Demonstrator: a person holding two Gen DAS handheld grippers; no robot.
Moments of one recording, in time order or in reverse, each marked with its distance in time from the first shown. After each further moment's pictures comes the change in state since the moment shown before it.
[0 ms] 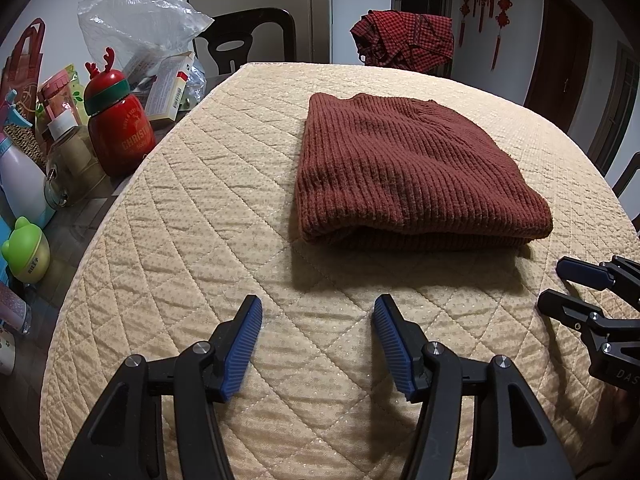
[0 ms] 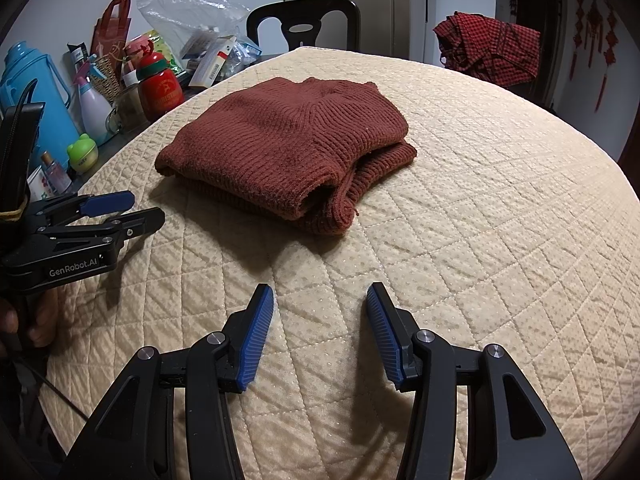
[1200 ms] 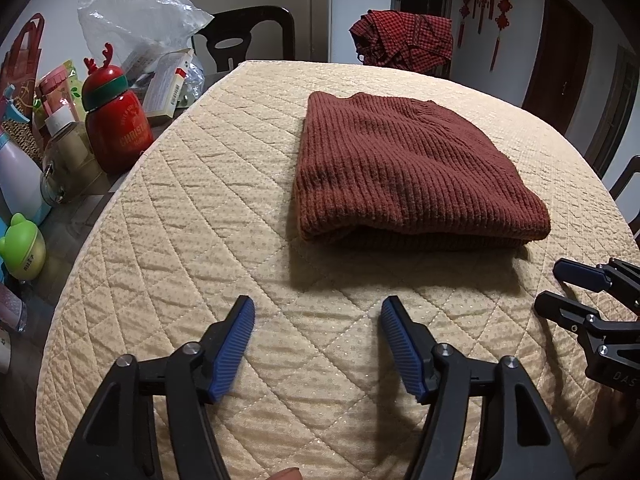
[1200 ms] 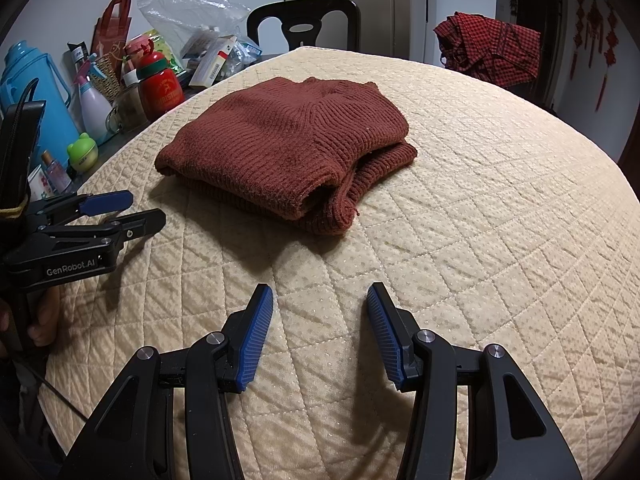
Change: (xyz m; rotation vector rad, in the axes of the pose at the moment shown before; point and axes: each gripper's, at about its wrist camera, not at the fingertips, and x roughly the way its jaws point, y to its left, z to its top) left arm 0.003 -0.001 0.000 0.000 0.006 -0.013; right arm 0.001 0.000 0.000 0.000 0.000 -0.001
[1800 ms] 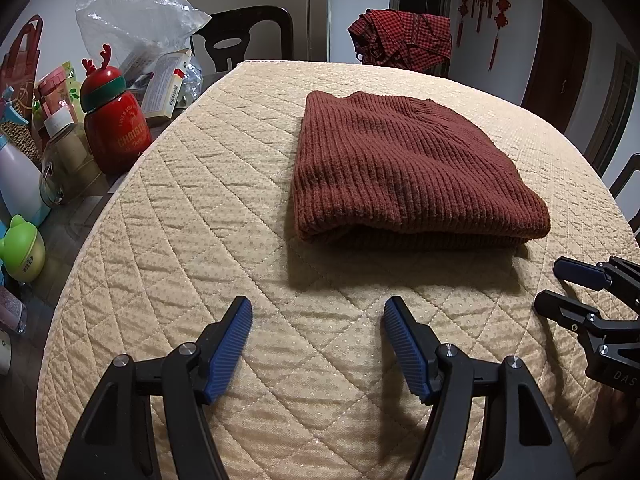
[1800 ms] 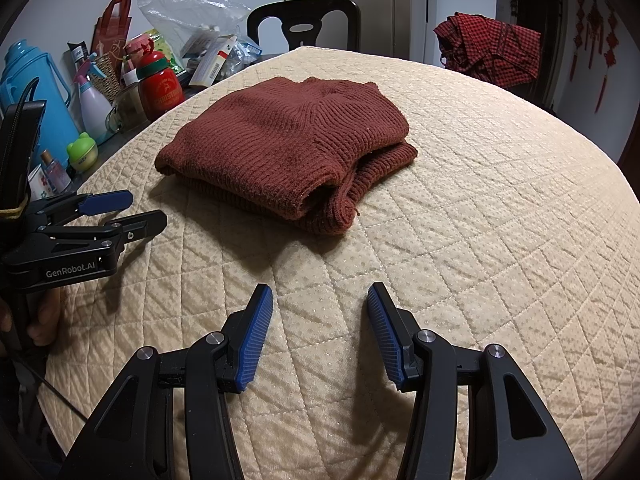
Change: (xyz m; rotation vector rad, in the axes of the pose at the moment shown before) left arm 0.001 -0.002 0.001 0.002 0.000 0.000; right arm 0.000 0.001 0.000 0.000 0.000 0.000
